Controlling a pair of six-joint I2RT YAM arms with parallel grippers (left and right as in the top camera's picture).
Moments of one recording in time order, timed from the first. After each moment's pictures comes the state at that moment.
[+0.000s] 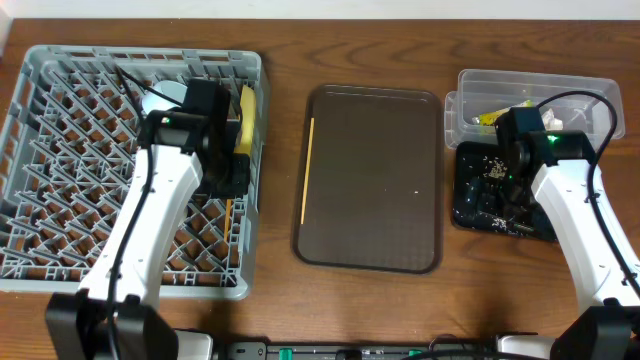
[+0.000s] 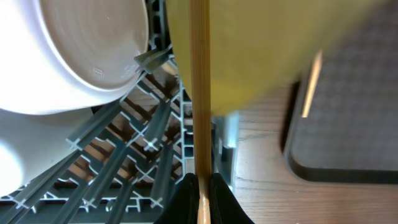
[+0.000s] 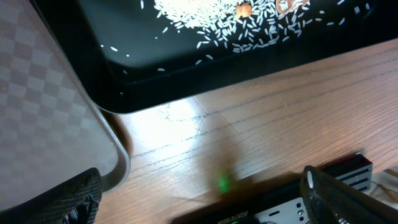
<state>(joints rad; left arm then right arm) -0.14 1.56 1.32 -1.24 0.03 -0.12 0.05 1.51 1.18 -1.32 0.12 0.46</state>
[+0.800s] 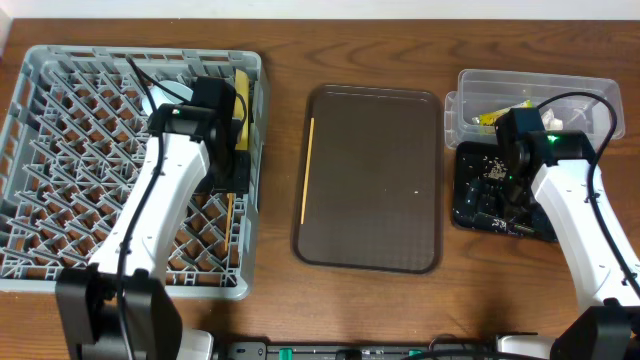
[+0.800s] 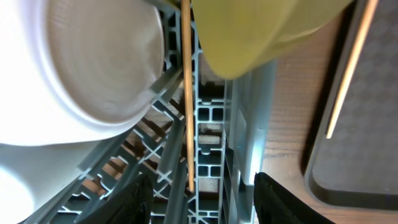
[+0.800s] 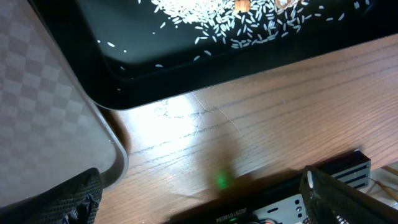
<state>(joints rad) -0.14 1.60 1.32 -1.18 -0.03 -0.11 0.05 1.51 1.18 -1.34 0.12 0.46</state>
